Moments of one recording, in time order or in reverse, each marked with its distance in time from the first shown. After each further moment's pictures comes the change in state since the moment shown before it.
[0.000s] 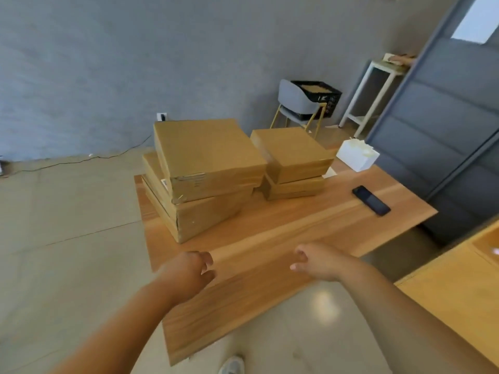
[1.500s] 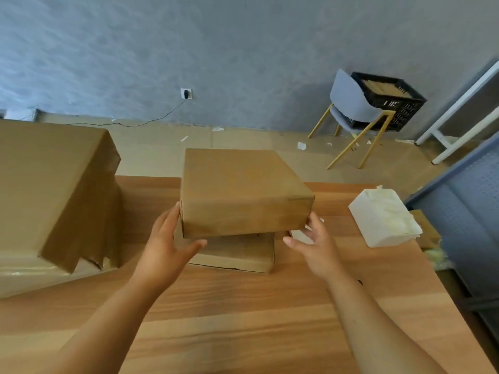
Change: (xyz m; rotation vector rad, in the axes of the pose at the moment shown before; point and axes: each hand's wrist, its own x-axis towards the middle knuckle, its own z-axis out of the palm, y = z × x) left_hand 0.374 0.222 0.024 -0.564 0.640 -0.389; right_hand 0.358 0.285 -0.224 0.926 0.214 -0.449
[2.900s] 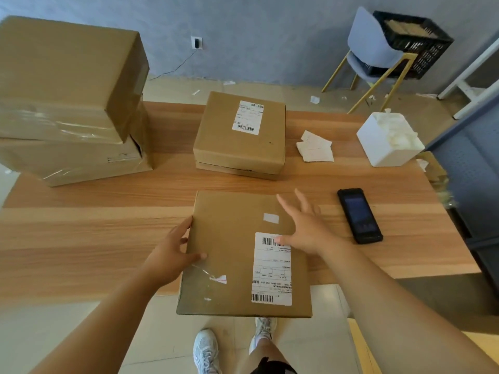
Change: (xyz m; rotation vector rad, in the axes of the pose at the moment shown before) left_hand -0.208 -0.078 -0.001 -0.119 -0.369 -0.351; right_hand -0.160 0.066 0.039 -0.795 -0.413 0.097
